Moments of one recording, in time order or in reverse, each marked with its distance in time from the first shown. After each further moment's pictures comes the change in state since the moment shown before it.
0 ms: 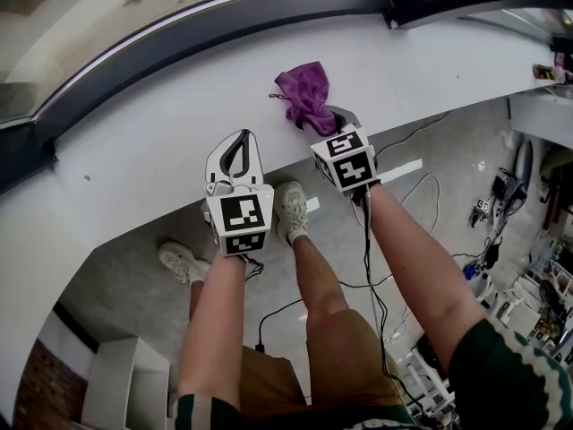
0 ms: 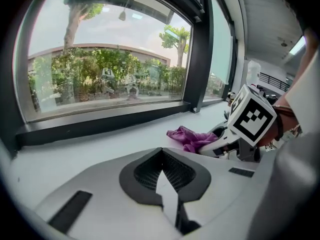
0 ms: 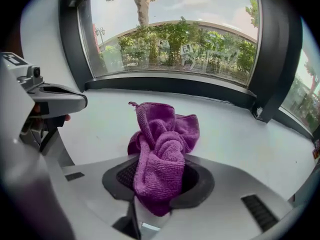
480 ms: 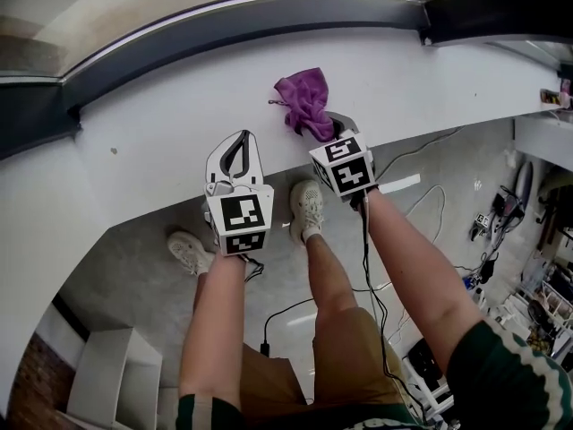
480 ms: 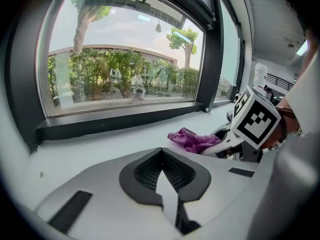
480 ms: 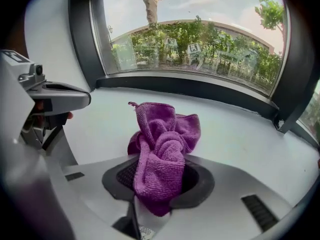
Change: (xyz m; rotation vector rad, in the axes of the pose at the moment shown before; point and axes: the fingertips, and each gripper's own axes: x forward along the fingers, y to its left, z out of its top) left arm -0.048 0.074 -0.024 -0.044 -0.004 0.073; right arm 0.021 0.087 0.028 -0.060 0.007 0.052
